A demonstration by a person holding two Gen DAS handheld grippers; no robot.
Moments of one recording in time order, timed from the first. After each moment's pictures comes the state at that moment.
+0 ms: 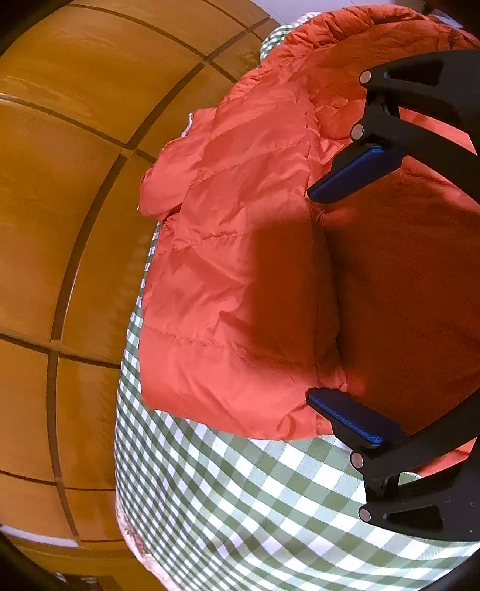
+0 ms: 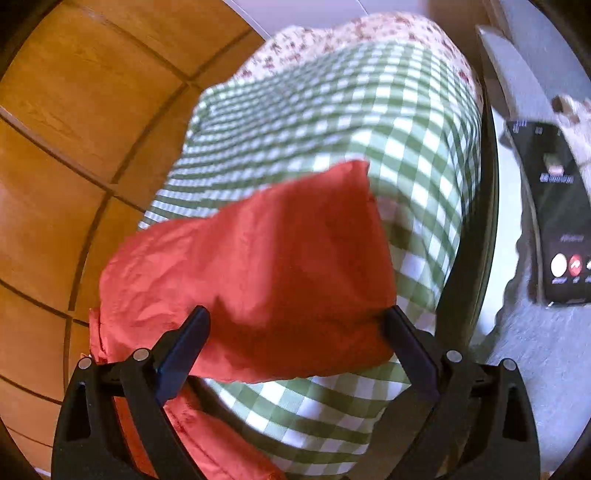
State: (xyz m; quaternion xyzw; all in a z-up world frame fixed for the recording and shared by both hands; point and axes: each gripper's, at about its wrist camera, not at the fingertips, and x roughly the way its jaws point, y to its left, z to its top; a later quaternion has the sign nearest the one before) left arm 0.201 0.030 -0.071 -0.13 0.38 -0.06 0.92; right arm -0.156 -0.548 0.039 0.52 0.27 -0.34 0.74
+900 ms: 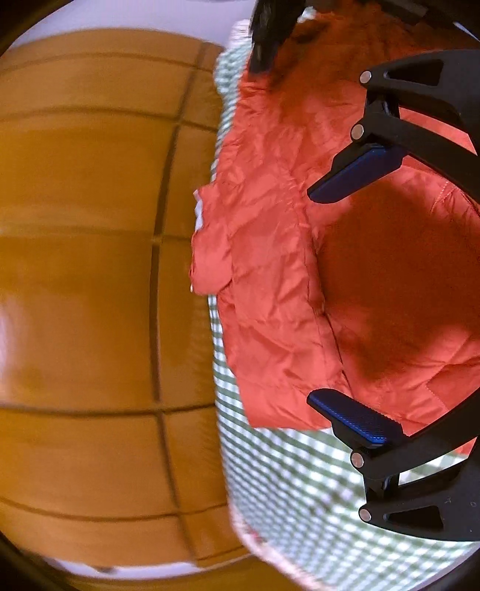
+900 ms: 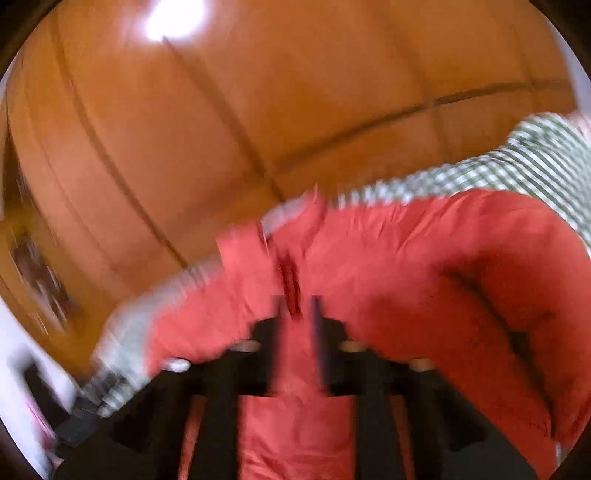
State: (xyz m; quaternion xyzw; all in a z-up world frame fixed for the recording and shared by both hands) left arm 0.112 -0.024 0.004 0.03 0.26 -0.12 0.96; right arm 0.109 -0.340 0.111 0.17 0.34 0.00 0.93
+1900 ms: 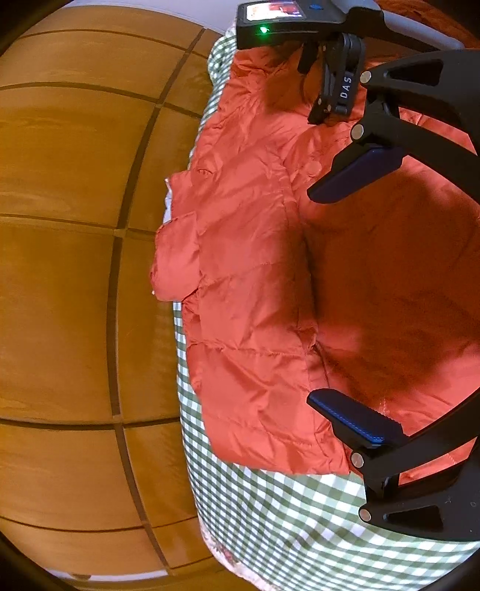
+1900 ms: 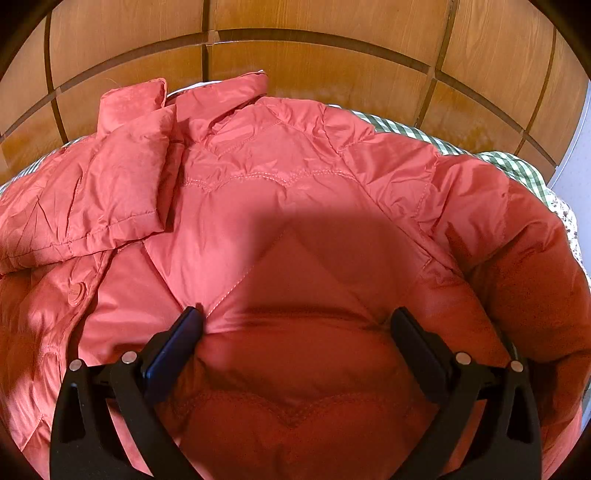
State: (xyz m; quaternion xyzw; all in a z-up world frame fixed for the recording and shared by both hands) left arm 0.161 -0.044 -0.026 -0.01 0.32 -0.10 0.94; right arm 0.165 -0.321 0.037 0.01 0.46 -0.12 0.88
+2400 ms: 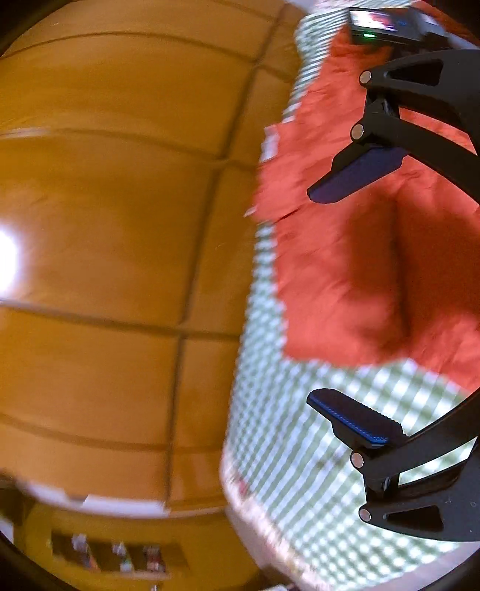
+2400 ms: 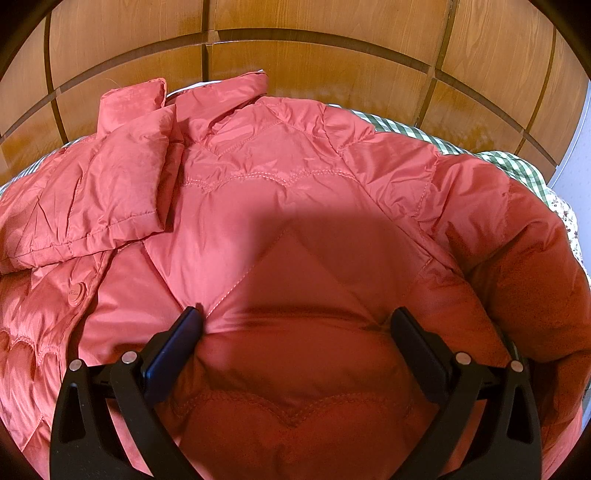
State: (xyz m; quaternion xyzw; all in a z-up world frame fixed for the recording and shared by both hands) left arm 0.142 0.048 0.049 -0.08 0.21 0.02 0.98; right arm 0.165 -0.322 0.037 0.01 0.46 -0.13 0.88
